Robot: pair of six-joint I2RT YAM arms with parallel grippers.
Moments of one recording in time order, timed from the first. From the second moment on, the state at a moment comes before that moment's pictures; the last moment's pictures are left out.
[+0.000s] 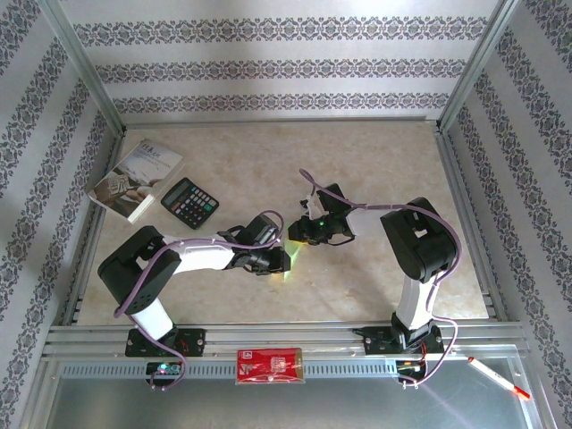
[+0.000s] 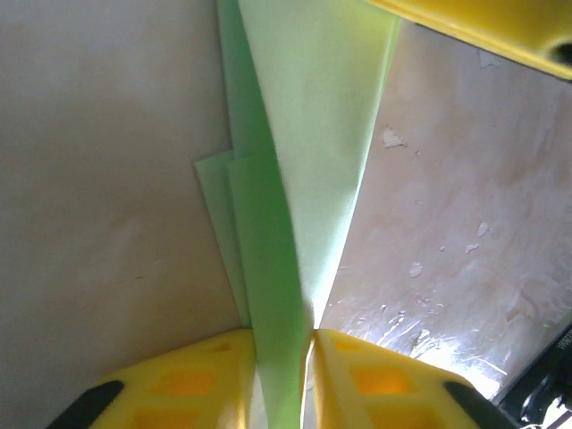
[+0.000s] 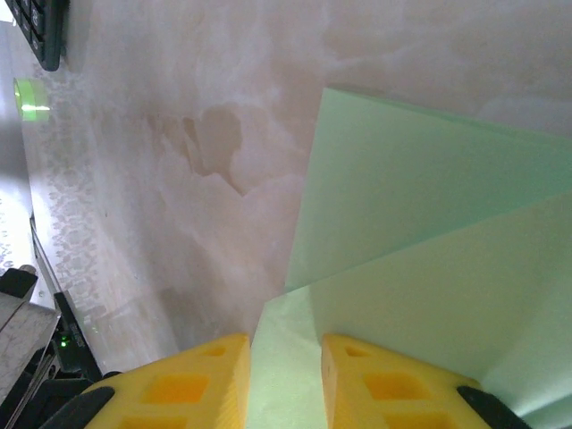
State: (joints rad) left arm -0.77 1.67 0.77 -0.10 0.37 -0.87; right arm 0.47 1.86 0.89 -0.05 -0.72 0.56
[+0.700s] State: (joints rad) left arm -0.77 1.55 0.77 -0.02 0.37 -0.81; right arm 0.47 1.86 0.89 -0.05 -0.72 0.55
